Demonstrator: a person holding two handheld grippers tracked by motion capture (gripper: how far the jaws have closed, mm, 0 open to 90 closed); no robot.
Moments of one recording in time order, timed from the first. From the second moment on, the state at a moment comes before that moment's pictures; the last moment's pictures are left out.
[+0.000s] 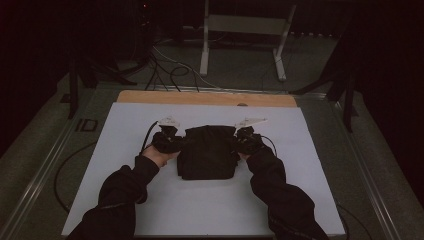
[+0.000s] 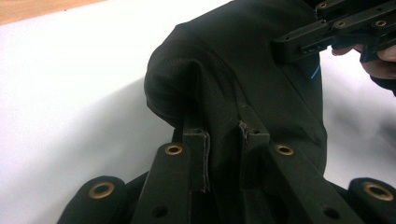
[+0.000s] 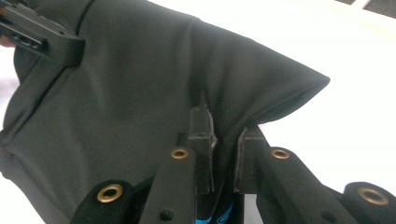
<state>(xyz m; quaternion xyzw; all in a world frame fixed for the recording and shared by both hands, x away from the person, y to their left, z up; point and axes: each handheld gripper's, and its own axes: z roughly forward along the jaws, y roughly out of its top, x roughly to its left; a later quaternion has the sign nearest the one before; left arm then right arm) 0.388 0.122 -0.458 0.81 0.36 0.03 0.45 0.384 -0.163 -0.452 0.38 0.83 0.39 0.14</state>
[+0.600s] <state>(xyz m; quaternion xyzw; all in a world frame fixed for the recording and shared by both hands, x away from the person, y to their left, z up) 0.417 0.117 -0.476 0.81 0.39 0.04 0.43 0.416 -0.156 -0.471 0.40 0.83 0.36 0.15</state>
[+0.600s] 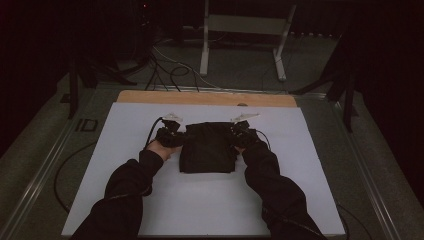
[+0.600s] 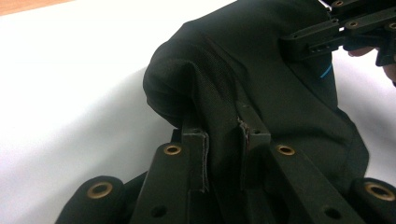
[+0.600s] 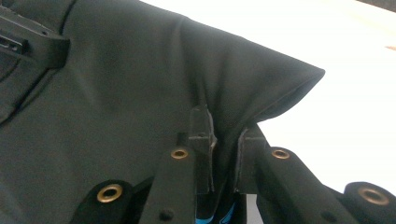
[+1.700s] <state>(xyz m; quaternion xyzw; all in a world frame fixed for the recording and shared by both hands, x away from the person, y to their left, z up) 0.444 0.109 -0.504 0.82 0.42 0.06 0.38 0.445 -0.146 -0.505 0.43 0.83 0.31 0.16</state>
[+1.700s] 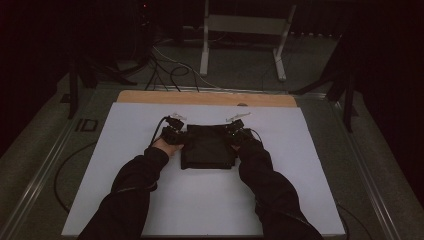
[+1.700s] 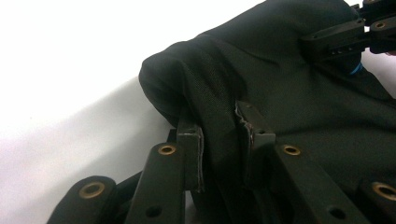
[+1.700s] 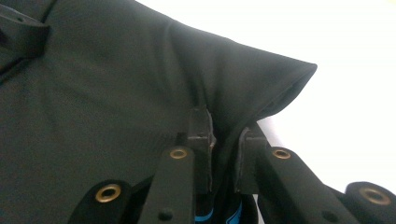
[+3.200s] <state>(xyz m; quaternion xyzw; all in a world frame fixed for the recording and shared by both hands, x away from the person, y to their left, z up) 0.436 0.108 -0.492 0.83 0.41 0.06 0.36 0.441 -0.147 -0.499 0.42 0.83 0.35 0.13</state>
